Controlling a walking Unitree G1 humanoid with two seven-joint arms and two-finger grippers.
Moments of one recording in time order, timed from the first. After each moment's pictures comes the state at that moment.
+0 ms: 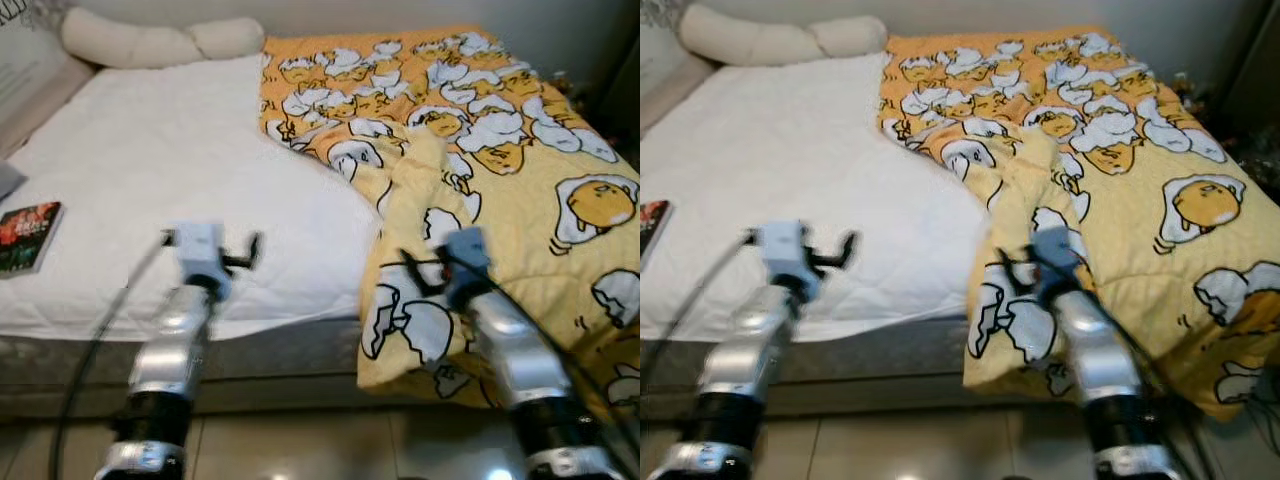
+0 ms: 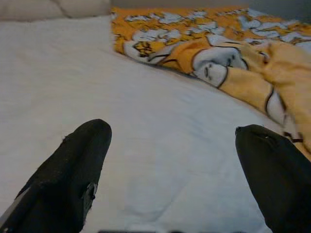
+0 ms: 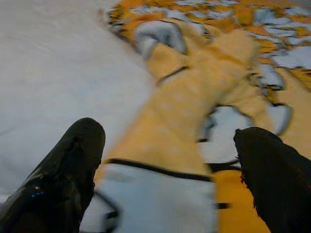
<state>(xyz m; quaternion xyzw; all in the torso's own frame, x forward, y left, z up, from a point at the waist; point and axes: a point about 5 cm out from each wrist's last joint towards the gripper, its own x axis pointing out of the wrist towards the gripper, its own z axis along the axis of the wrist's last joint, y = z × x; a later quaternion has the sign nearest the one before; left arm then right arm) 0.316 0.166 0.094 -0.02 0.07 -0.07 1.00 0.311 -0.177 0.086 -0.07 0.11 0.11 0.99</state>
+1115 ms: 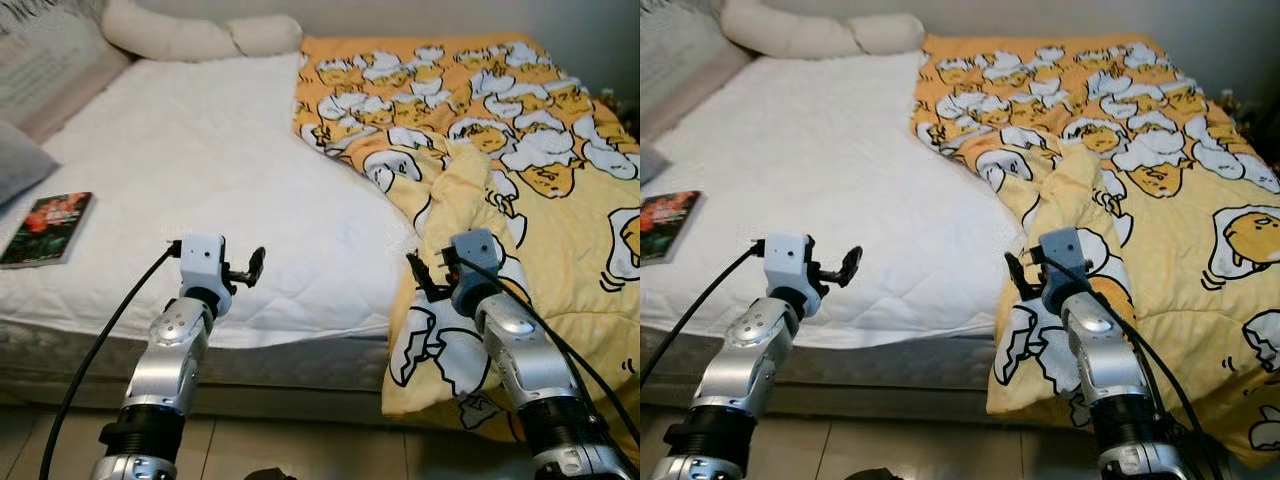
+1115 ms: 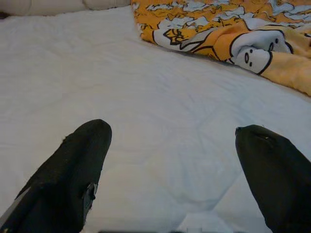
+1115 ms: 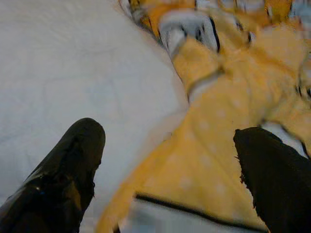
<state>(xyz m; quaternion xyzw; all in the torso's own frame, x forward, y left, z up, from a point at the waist) 0.306 0.177 0.084 0.02 0.08 -0.10 0.99 0.315 -0.187 0.074 -0.08 0.16 0.09 0.98</state>
